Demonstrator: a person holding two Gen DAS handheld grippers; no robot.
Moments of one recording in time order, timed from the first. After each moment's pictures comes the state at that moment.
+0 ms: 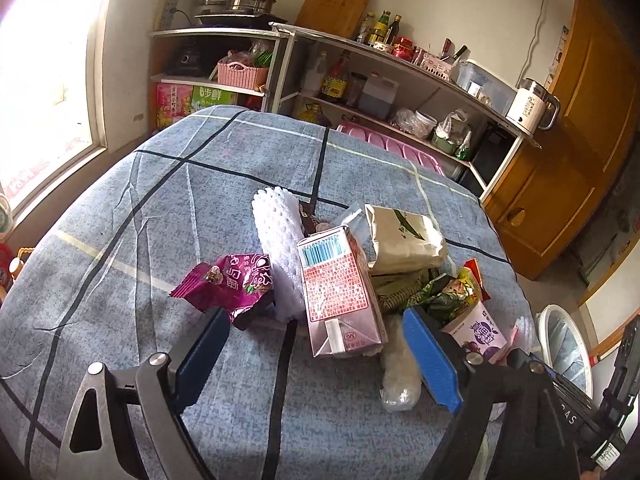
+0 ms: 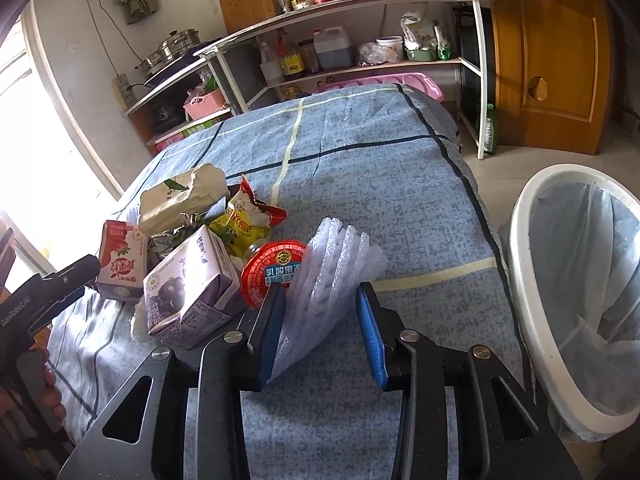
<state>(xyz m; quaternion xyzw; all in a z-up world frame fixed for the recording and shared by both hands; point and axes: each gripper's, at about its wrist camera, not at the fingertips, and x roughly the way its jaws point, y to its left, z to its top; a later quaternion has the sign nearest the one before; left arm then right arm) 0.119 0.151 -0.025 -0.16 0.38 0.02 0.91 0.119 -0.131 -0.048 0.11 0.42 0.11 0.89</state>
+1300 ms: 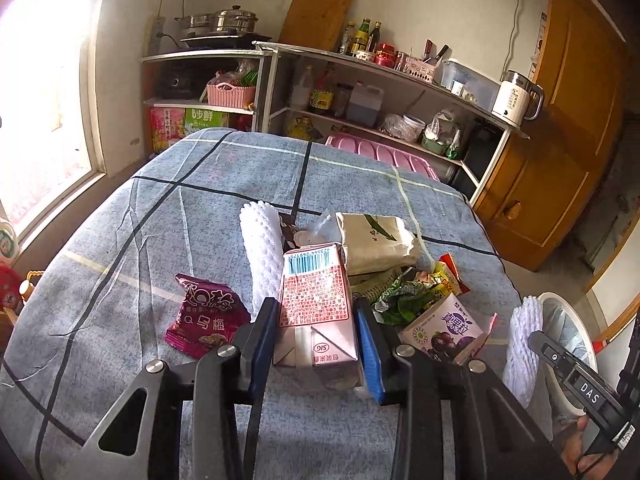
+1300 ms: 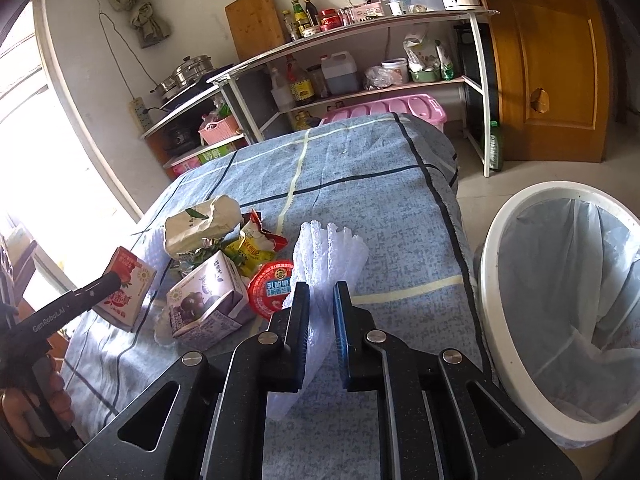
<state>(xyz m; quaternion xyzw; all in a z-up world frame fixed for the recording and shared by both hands) 0.091 0.127 -0.002 -0.12 0.36 0.02 0.93 0.100 -0.157 -0.023 0.13 0.37 0.14 0.91</state>
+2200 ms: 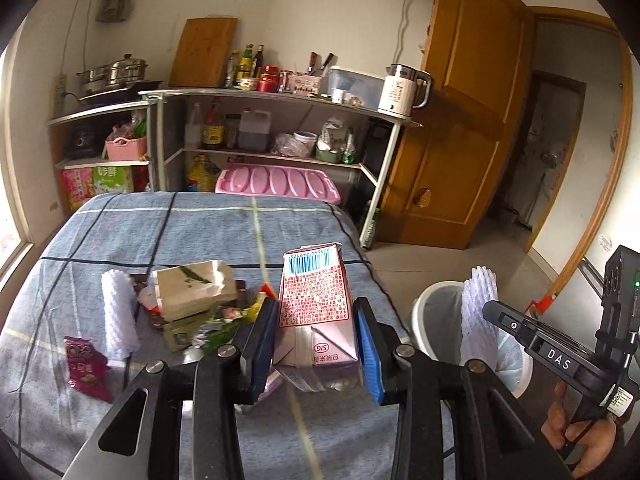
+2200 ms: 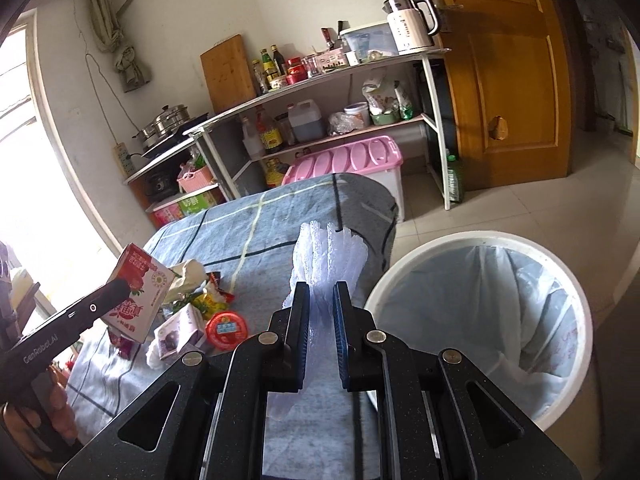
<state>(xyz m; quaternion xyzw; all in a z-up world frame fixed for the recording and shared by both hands) 0.084 -0.009 0.061 -0.06 0.31 -0.15 0.94 0.068 -0.257 0.028 0.15 0.32 0.07 0.93</state>
